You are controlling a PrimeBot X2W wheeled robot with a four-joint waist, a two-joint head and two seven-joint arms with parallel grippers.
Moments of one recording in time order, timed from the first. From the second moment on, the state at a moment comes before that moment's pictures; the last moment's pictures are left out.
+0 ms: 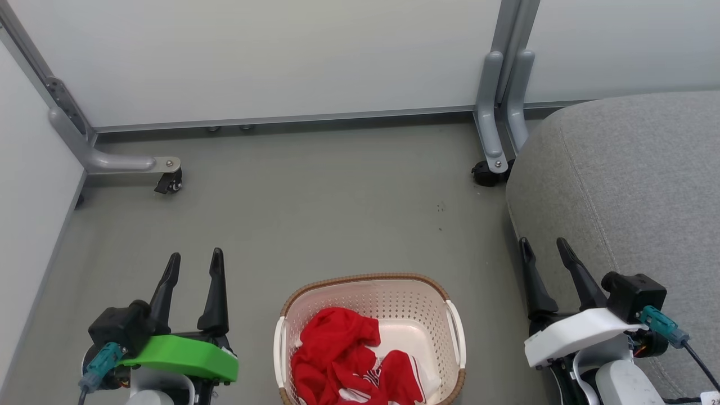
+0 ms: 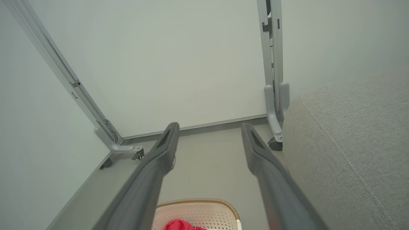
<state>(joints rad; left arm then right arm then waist) -0.07 0.08 -0.08 0.20 -0.39 -0.13 -0.20 -0.07 -0.05 0.07 0.20 0.32 0.13 -0.19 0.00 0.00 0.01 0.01</state>
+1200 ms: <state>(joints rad) -0.07 0.06 -0.07 0.26 -0.15 -0.13 -0.26 -0.05 -0.05 0.09 0.21 0.14 0.13 -0.24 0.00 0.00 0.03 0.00</state>
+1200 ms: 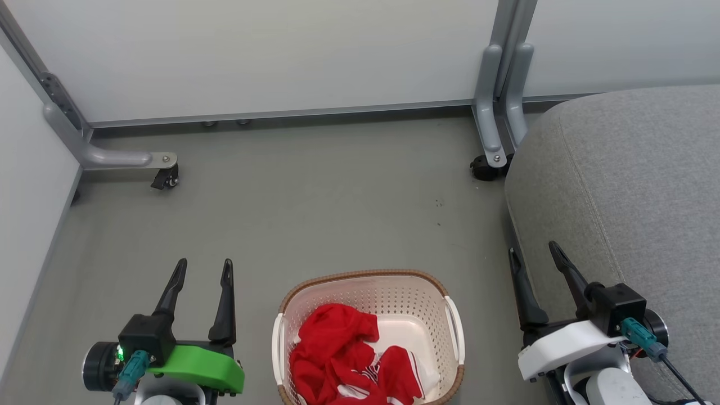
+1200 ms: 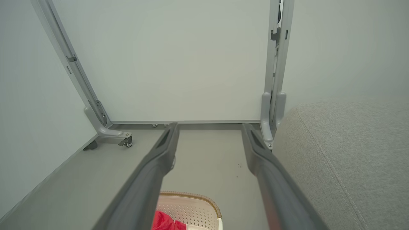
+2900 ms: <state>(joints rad) -0.77 0.05 -0.53 1.08 0.11 -0.13 -0.26 -0.35 -0.05 0.14 0.02 0.23 0.13 -0.26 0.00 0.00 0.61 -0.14</state>
